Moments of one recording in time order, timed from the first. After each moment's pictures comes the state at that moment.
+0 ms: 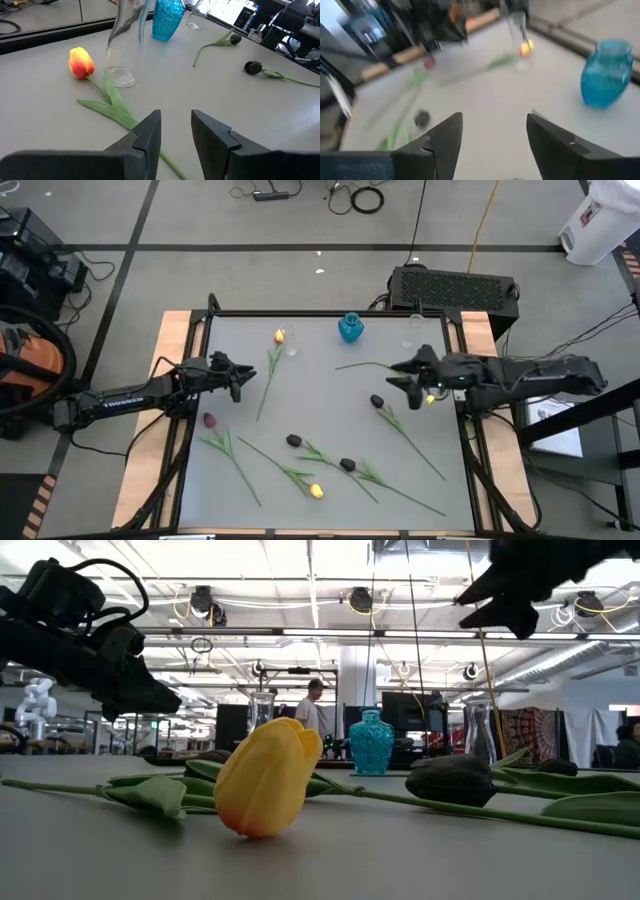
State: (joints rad) left arm 0.37 0.37 0.00 0.03 -0.03 -0.33; right arm 0.03 0.74 0.64 -0.36 0.26 0.49
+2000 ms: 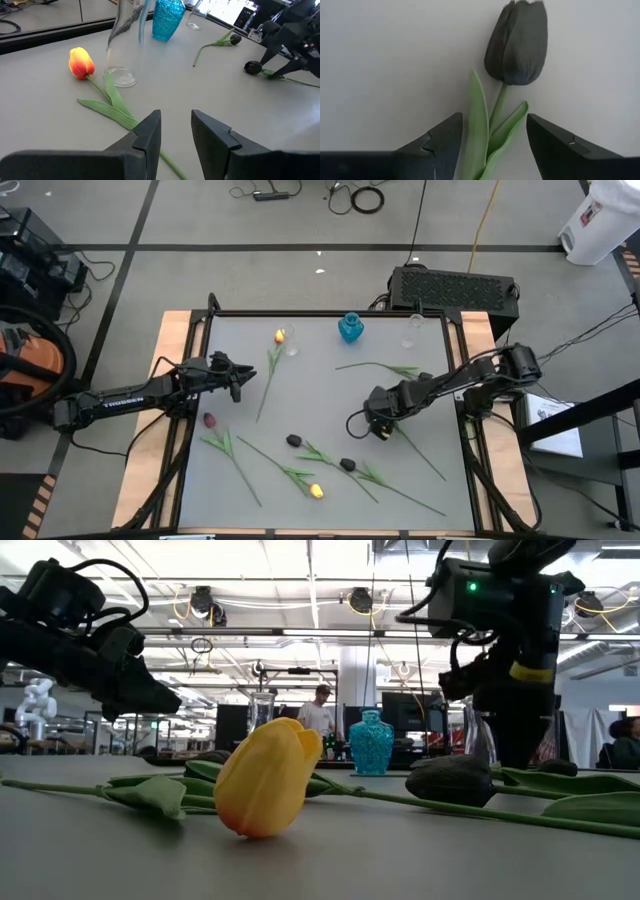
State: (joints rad) left arm 0.37 0.37 0.00 0.03 -0.03 -0.33; right arm 0.14 1.62 0.86 -0.76 0.16 0.79
